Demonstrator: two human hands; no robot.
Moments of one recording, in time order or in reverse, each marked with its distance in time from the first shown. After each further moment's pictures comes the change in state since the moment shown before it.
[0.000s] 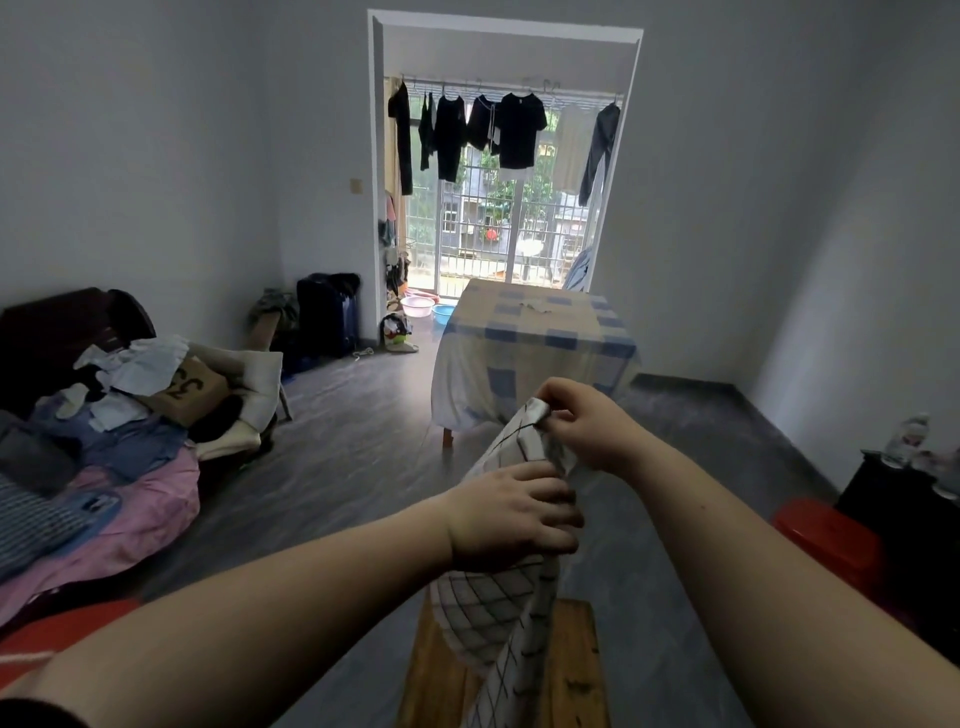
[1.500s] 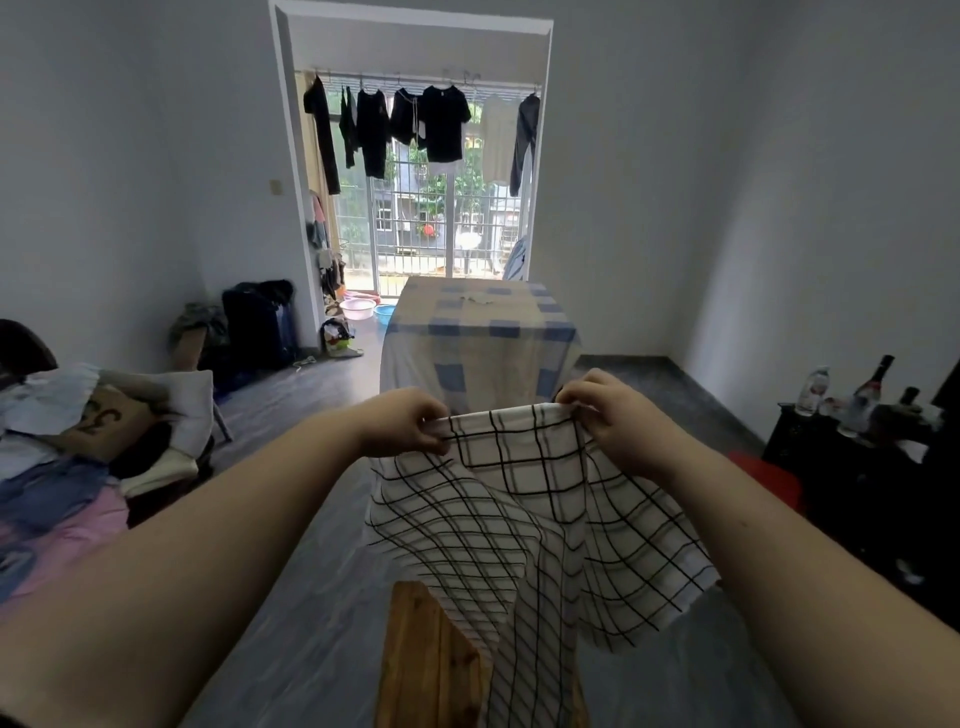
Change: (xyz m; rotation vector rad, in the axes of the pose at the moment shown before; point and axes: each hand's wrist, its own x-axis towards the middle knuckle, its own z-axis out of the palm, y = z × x) left_hand -0.013 -0.100 -0.004 -0.658 -0.309 -0.853; right_hand -0.064 0.051 -0.059 -0.282 0.116 0.046
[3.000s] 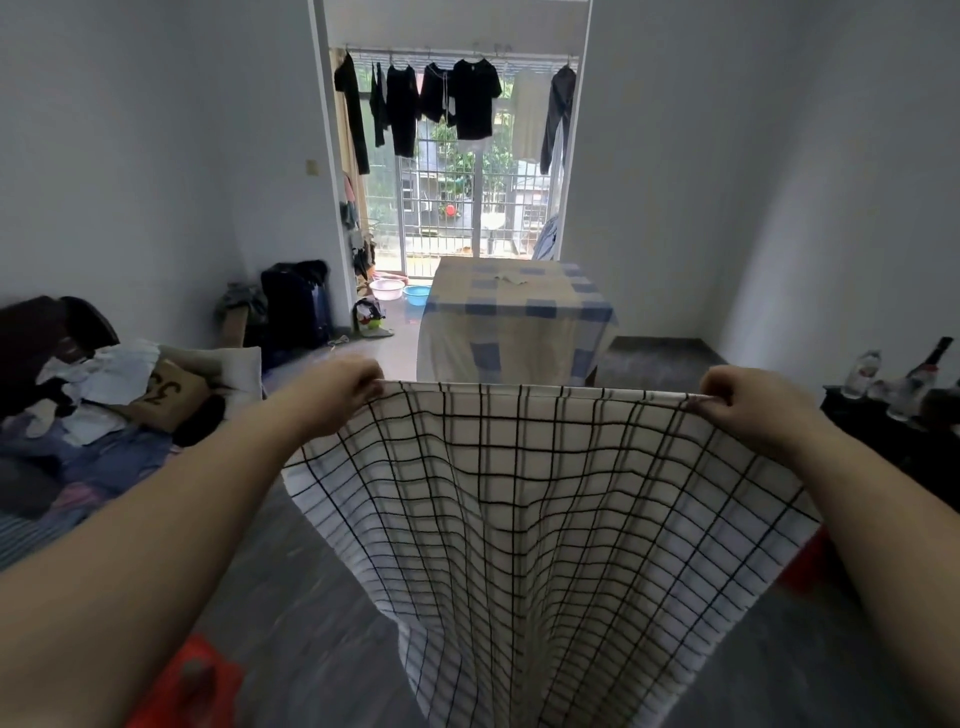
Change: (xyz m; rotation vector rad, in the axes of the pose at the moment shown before) left_hand -0.123 -0.123 -0.043 0.269 0.359 -0.105; right_hand -0.029 0.012 -0.012 -0.265 0.046 0.305
